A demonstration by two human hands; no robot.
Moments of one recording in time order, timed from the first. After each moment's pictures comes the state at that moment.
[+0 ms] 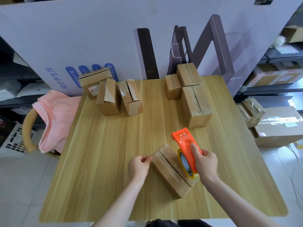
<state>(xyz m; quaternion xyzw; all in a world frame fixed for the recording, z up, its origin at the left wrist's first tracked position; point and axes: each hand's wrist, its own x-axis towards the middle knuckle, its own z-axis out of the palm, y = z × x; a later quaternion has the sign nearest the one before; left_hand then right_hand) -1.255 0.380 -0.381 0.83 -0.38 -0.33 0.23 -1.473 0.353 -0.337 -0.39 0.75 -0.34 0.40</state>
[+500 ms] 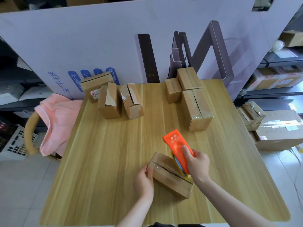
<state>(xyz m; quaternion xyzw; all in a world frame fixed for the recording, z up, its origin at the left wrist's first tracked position) -1.284 0.417 -0.390 0.83 -0.37 -0.31 0.28 -1.451 0.350 -0.331 -0.44 0.72 -0.35 0.41</state>
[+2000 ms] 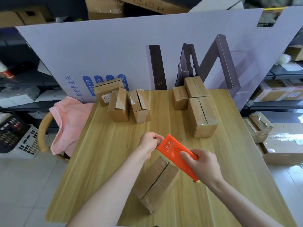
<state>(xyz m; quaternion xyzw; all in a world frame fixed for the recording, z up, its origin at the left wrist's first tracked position) -1.258 0.310 -0.276 0.70 -0.35 -0.52 0.34 -1.453 0.370 -0.241 -0.62 0.64 -0.24 0.38</state>
